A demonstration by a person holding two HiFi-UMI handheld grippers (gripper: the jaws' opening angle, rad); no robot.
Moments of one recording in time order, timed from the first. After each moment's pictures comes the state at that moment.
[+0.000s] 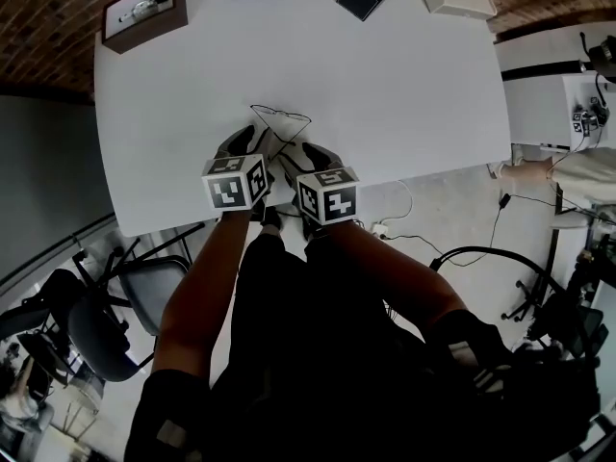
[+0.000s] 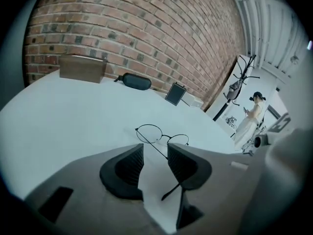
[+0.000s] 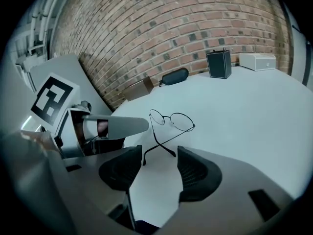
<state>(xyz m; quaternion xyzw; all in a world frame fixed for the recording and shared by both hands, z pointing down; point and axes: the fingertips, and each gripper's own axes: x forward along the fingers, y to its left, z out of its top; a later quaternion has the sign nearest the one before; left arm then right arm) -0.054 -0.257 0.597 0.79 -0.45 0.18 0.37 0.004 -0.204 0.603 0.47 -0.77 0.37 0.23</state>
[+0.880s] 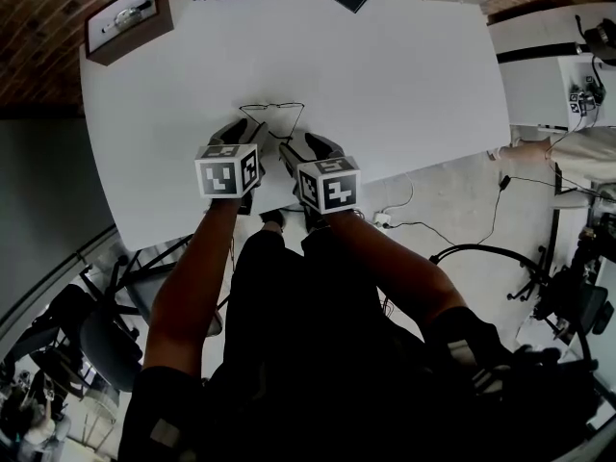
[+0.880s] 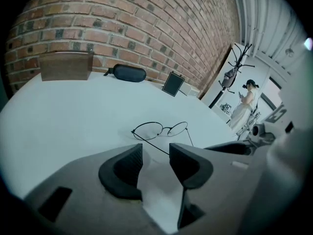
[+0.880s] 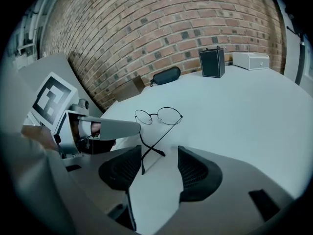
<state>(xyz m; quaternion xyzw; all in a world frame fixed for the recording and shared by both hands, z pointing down) -0.056 -0.280 0.616 0.81 -0.40 0.25 0.36 0.015 -0.228 0.615 0.50 -0.74 0.38 0.24</state>
